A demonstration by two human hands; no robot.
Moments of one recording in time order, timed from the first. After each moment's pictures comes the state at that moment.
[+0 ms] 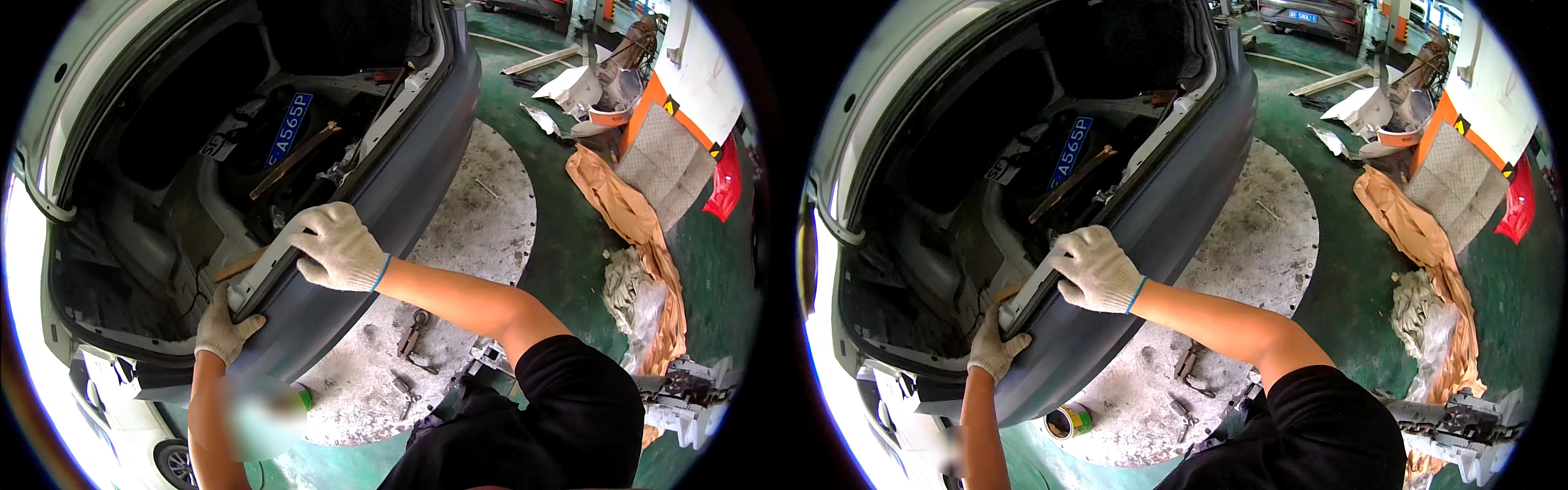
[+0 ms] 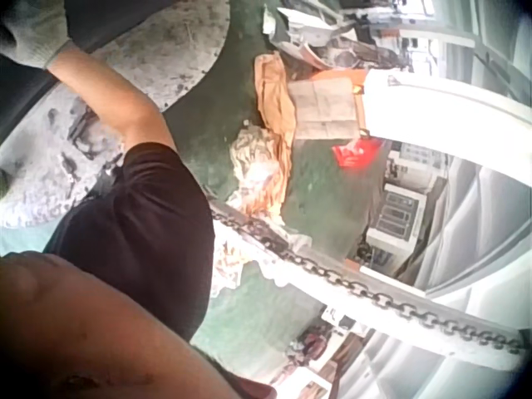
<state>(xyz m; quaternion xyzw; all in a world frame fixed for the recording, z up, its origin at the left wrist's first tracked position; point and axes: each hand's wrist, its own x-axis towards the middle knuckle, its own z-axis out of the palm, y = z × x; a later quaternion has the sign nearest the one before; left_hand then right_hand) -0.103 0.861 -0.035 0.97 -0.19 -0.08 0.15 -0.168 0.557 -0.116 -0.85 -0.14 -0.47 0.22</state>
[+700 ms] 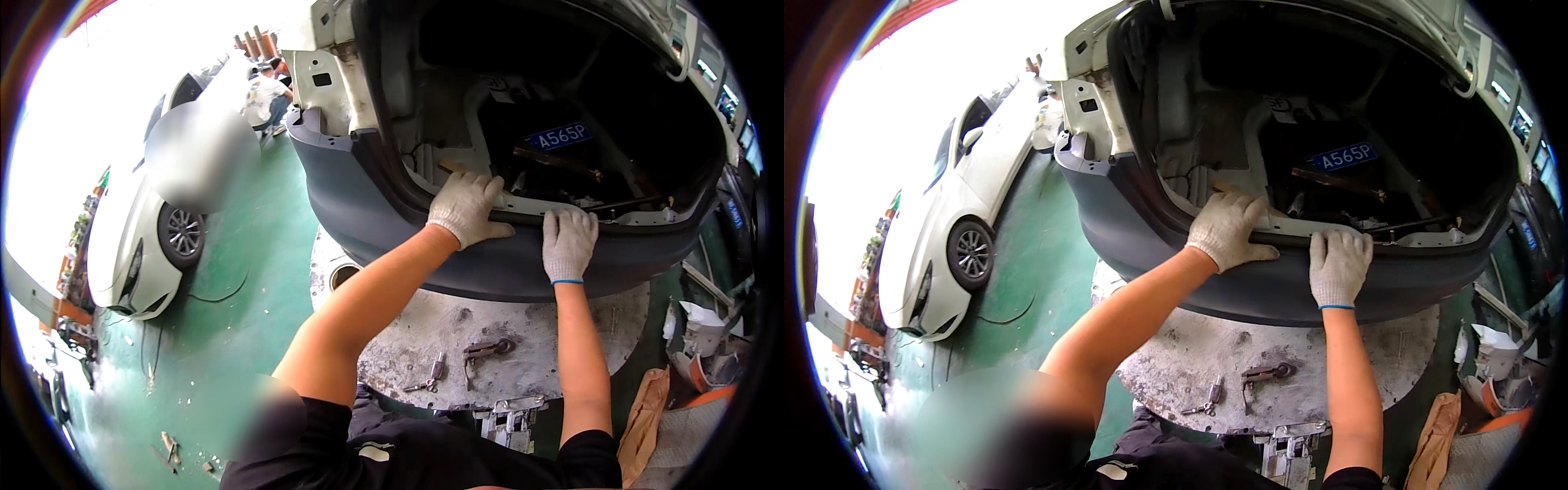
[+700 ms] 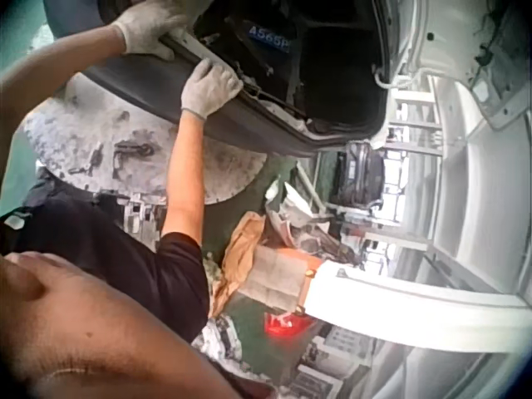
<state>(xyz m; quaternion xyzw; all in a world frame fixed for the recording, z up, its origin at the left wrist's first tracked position) -0.134 0.898 -0.055 0.94 -0.26 0.18 0.16 -0.147 0.642 -0.111 -0.90 -0.07 -0.43 0.04</state>
